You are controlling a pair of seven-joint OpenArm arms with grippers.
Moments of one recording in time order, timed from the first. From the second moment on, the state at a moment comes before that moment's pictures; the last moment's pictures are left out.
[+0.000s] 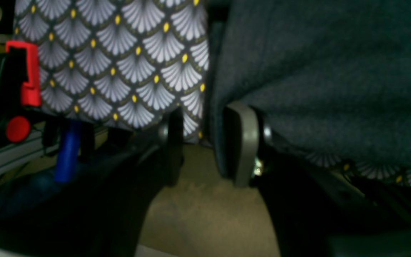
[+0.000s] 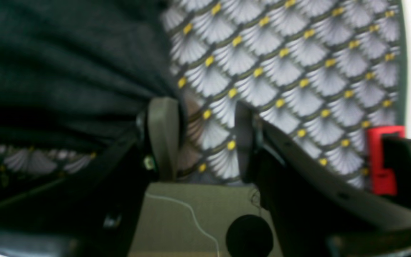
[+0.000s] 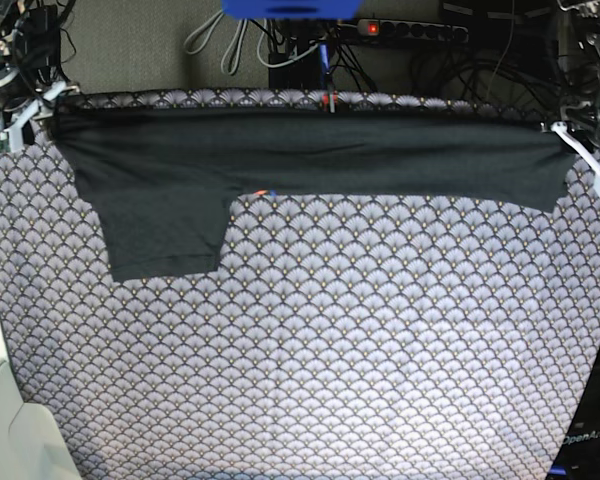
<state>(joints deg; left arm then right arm) 17.9 -22.3 -34.6 96.6 -19.1 -21.4 63.0 -27.3 12.1 42.0 93.9 7.7 40.2 -25.7</state>
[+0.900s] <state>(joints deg) 19.3 -23.5 -34.7 96.9 -19.4 -21.4 63.1 0.2 14.3 28.8 89.8 6.0 40.2 -41.8</state>
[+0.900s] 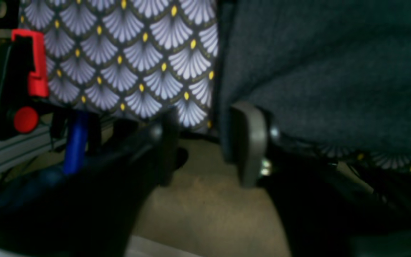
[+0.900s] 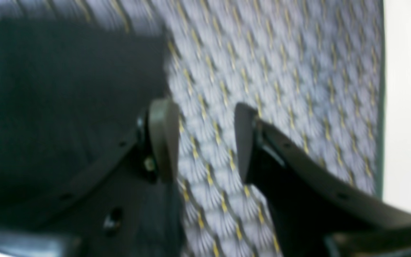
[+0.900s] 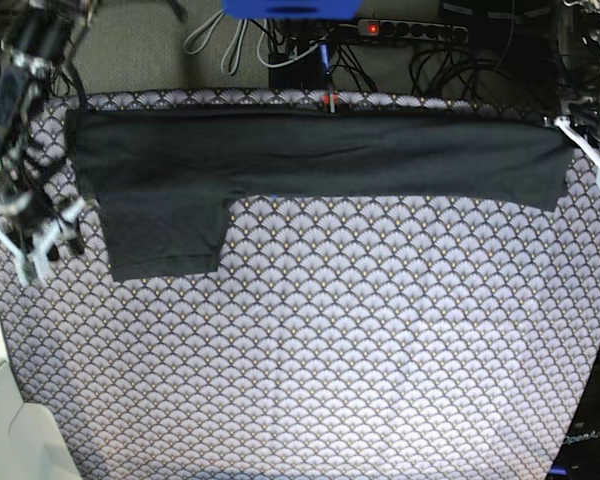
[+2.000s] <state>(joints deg) 20.3 -23.2 -34.7 97.6 -19.3 -21.4 63.3 17.4 11.5 26.5 57.7 -4.9 39.7 -32.7</state>
